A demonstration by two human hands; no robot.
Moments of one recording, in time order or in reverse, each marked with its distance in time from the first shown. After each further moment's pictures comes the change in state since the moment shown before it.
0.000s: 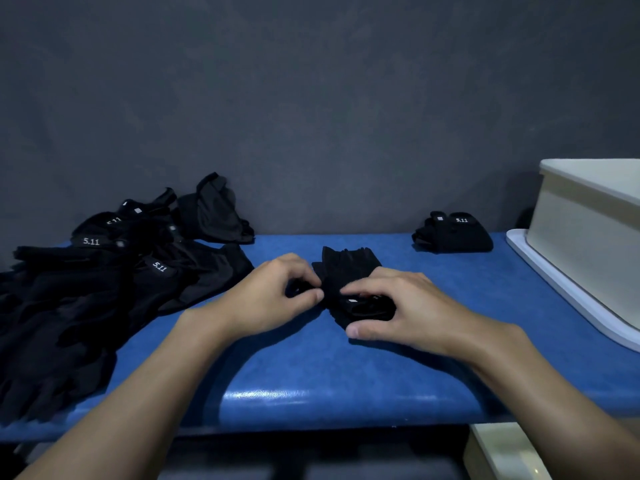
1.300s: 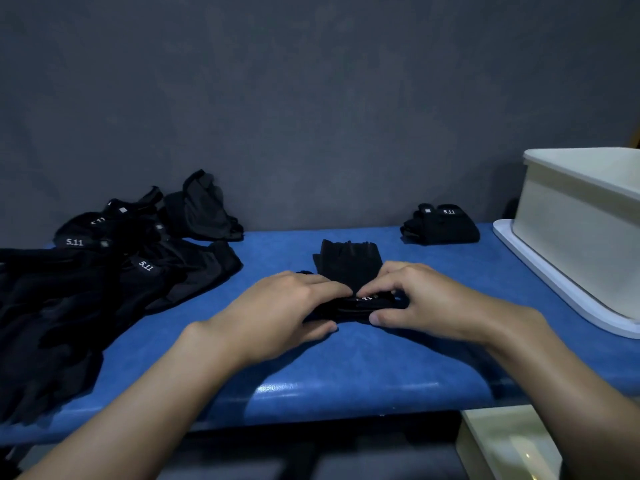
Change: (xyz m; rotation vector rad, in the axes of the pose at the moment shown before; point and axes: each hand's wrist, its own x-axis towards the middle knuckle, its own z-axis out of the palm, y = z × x) left_hand -0.017 0.051 0.009 0.393 -0.133 0.249; right_hand -0.013 0.018 -0.015 0.072 -0.054 0.012
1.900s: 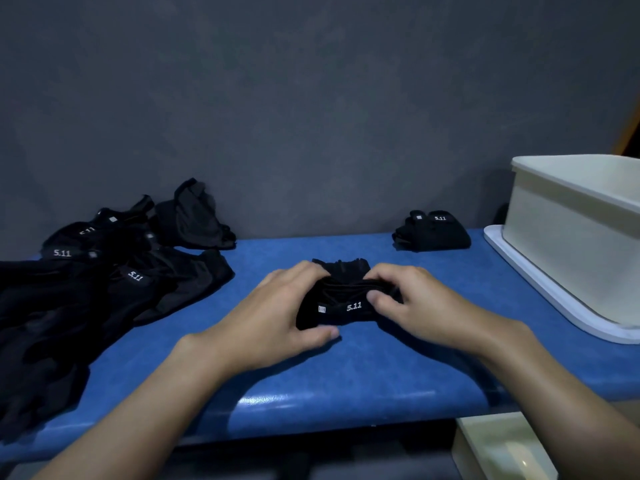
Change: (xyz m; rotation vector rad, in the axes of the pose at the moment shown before) left_hand 0.003 -0.006 0.010 -0.225 0.127 -0.063; right_hand -0.001 0.002 0.004 0.120 0.209 0.052
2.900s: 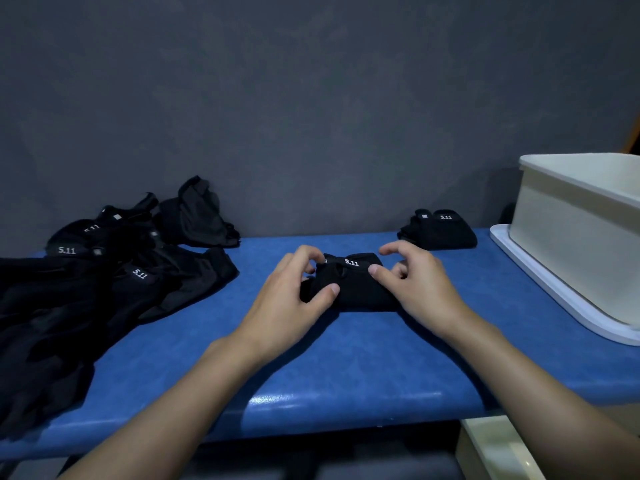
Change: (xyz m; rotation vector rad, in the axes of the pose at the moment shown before) left_hand 0.011 -0.004 0.023 -0.335 0.240 -0.308; right_hand 0.024 0.020 0.022 0.217 0.373 0.199
